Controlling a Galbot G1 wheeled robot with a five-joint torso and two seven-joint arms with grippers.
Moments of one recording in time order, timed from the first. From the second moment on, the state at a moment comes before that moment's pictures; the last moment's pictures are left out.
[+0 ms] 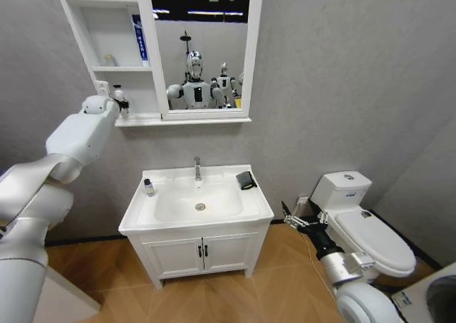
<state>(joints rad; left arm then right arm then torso) -0.44 -1.00 0.41 -0.59 -0.92 0.40 -0.14 -1.72 1.00 0.67 2.30 0.55 0.06 0.14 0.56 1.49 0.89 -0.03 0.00</state>
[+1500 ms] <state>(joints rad) 0.92 -0.41 -0.43 -1.94 -1.02 0.36 -0.13 -1.84 1.16 0.70 2.33 0.47 0.09 0.17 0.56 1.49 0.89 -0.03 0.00</state>
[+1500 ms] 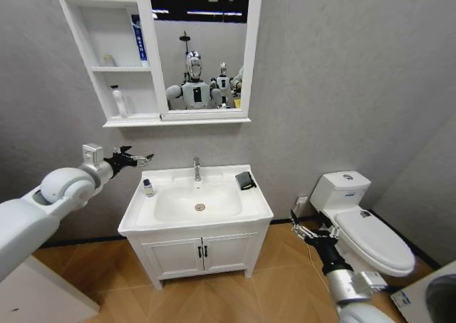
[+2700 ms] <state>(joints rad) 1.87 -1.17 -1.06 -2.30 -0.62 0.21 0.00 -1.78 1.11 0.69 2.29 0.53 0.05 0.18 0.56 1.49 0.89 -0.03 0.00</state>
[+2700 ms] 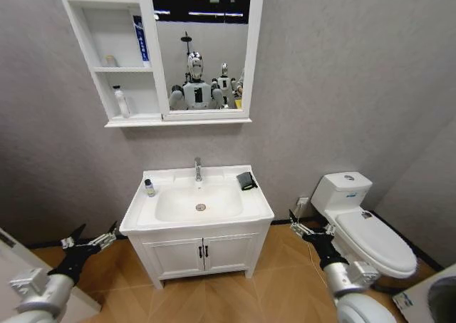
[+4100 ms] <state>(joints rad) 1.47 -0.92 -0.64 -1.96 -0.62 0.21 -0.12 -1.86 1.17 0.66 2.32 0.44 0.08 0.15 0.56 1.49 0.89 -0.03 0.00</state>
